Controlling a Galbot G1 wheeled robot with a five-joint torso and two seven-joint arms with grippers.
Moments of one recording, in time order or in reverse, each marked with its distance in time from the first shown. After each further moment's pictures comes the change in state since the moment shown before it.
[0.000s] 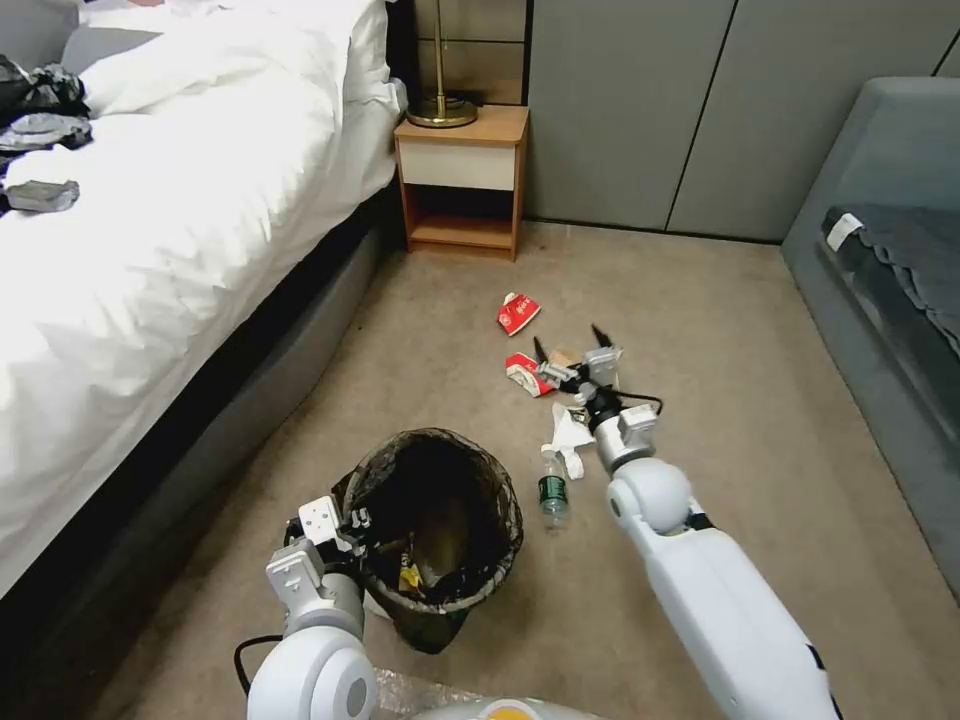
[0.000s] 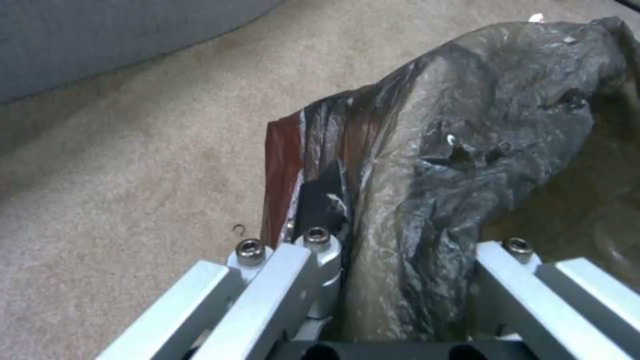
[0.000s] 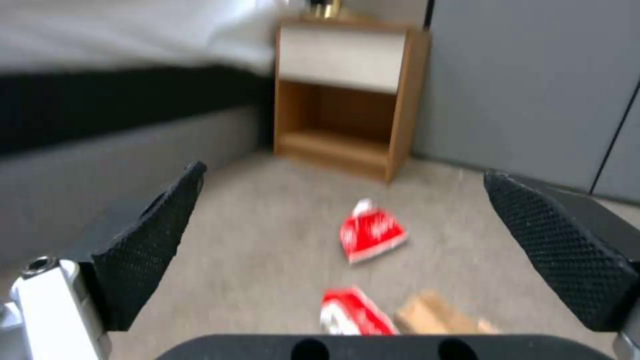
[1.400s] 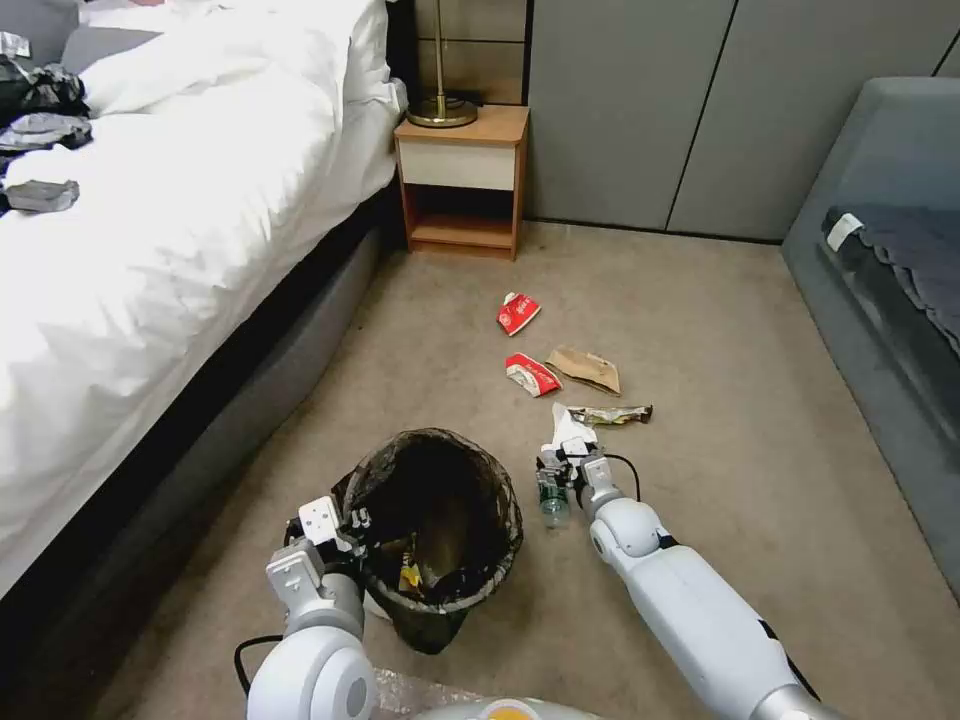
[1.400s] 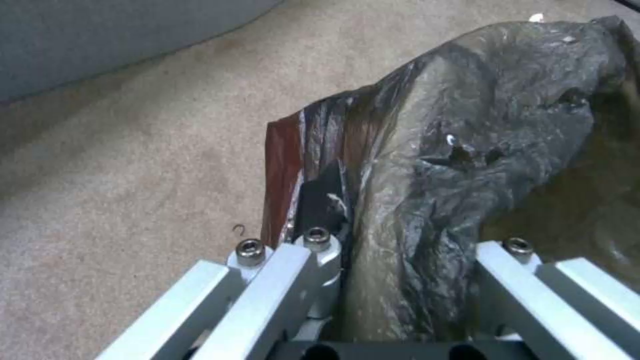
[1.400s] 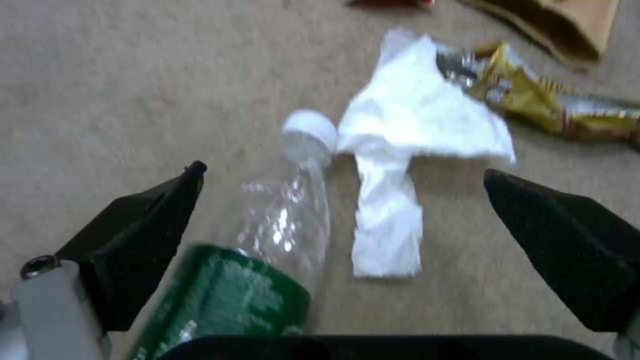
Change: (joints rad) left arm 0.000 0.000 0.000 0.000 0.000 0.000 0.000; right arm 0.063 -0.004 -0.099 -0.346 0.071 -0.341 0.017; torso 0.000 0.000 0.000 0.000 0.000
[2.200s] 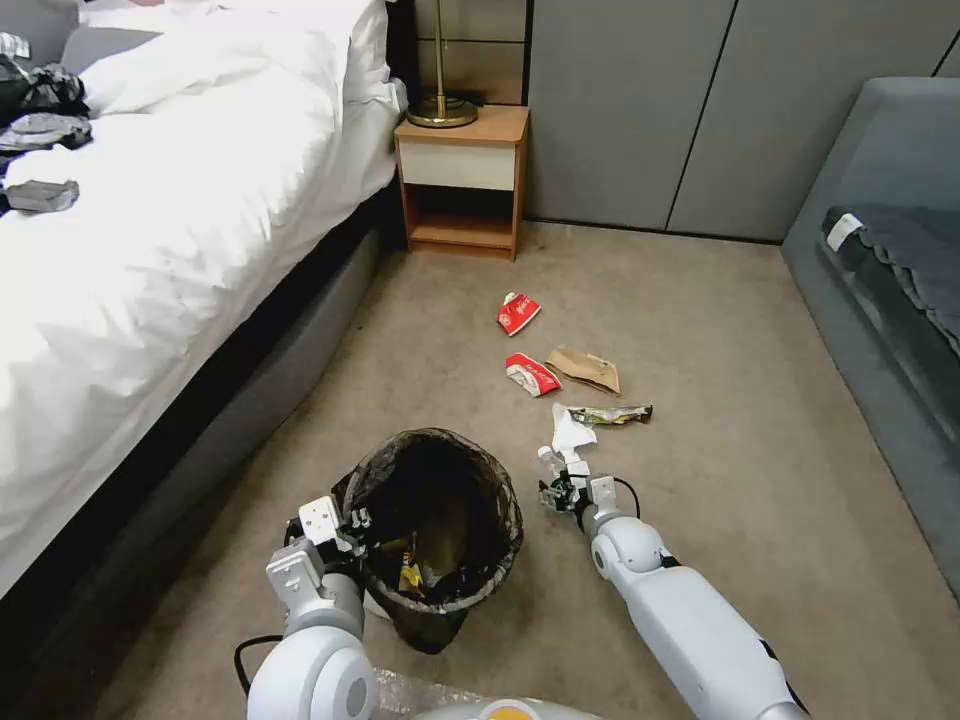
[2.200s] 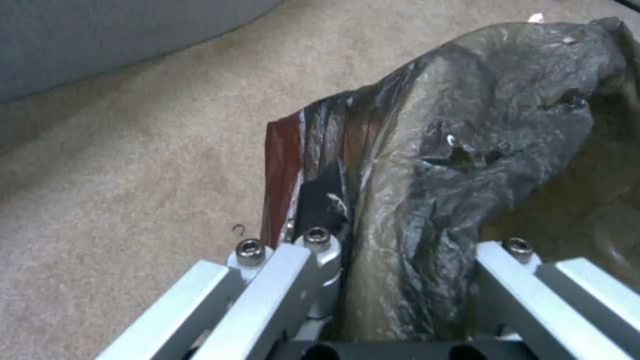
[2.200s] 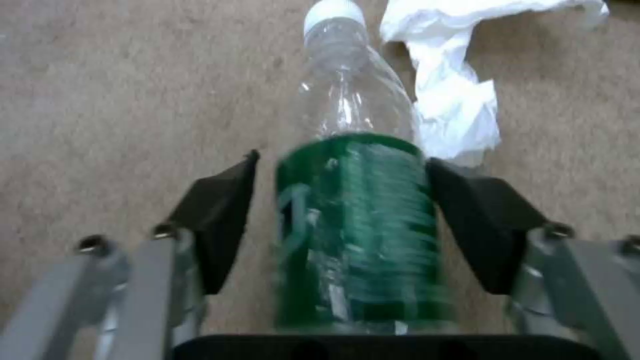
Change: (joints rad) left arm 0.000 0.000 0.000 0.000 0.000 0.000 0.000; right arm -0.056 0.016 0.019 0.002 0.103 -0.027 -0.013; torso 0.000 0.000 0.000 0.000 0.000
